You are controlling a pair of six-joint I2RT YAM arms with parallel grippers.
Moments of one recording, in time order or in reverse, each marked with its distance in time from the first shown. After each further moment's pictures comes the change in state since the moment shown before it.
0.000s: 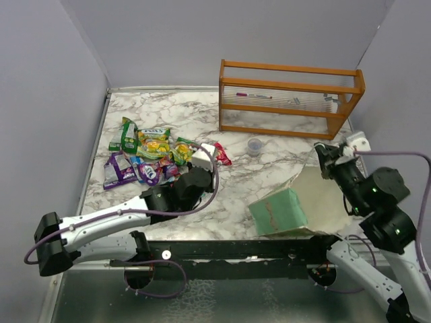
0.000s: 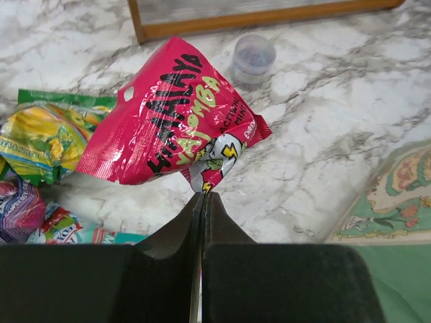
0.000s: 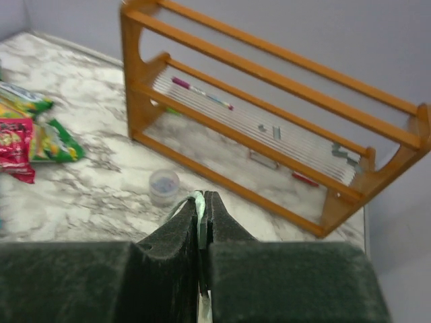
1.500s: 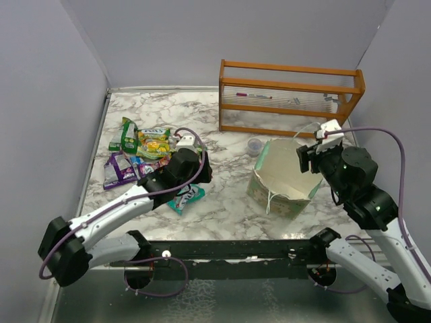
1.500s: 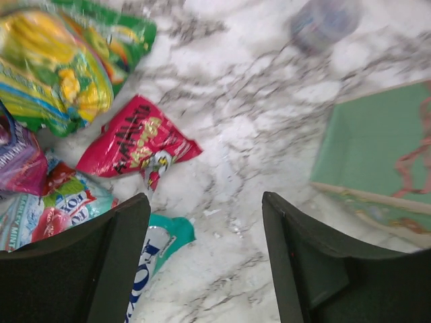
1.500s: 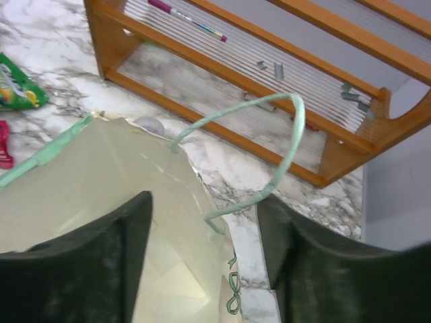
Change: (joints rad) left arm 0.402 0.158 -0.056 -0.053 0.381 -0.177; right arm 0.000 0.220 -0.008 -0.074 0.163 0.035
